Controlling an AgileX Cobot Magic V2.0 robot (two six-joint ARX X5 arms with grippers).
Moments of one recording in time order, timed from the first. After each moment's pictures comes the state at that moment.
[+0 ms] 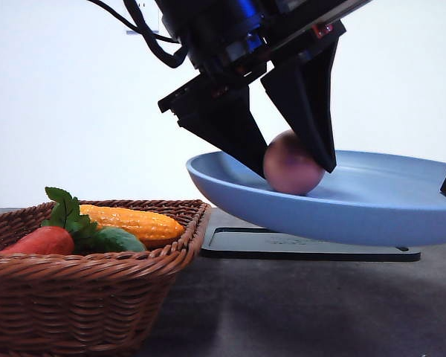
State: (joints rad) left_arx -1.04 1.58 1.17 -0.49 0.02 -0.24; right_arx 0.13 0.96 0.59 -0.67 -0.68 0.26
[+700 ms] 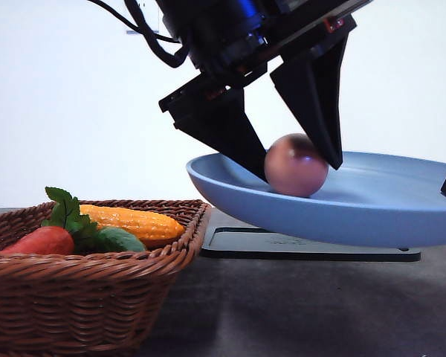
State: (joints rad) left_arx -1.04 1.58 1.18 -0.50 0.02 -0.25; right_arx 0.13 0.96 0.59 -0.67 -0.68 0.26
